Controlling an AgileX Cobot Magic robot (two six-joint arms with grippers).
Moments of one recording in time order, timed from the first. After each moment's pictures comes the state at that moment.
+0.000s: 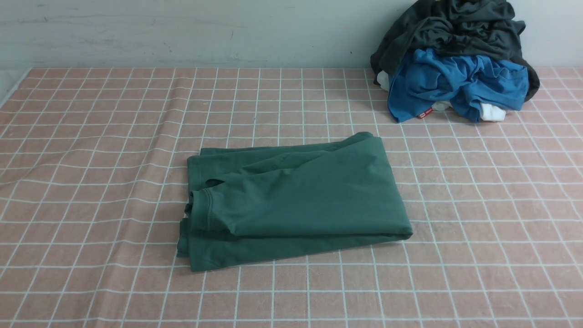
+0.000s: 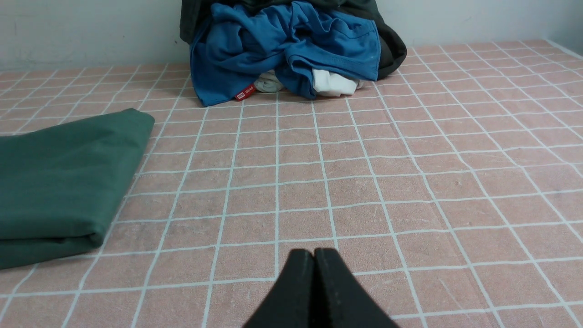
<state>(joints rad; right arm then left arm) -0.06 -0.01 0.02 -0.02 0.35 0.13 -0.23 0.08 -0.48 -0.07 0.94 0.17</state>
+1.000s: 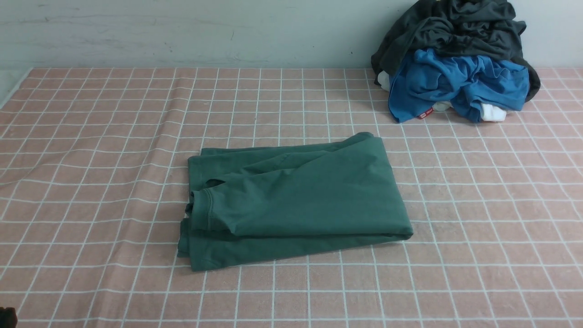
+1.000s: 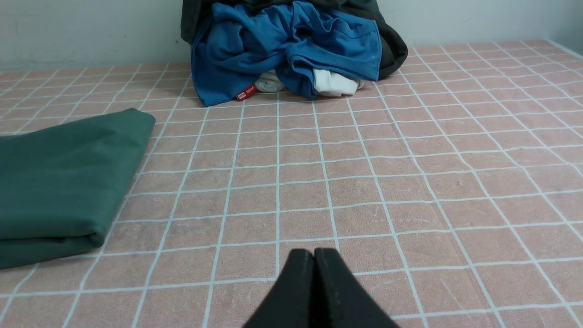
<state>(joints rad) -0.06 -0.01 0.02 -0.02 0.36 0.13 0.04 -0.01 0.02 -0.07 0.30 0.16</state>
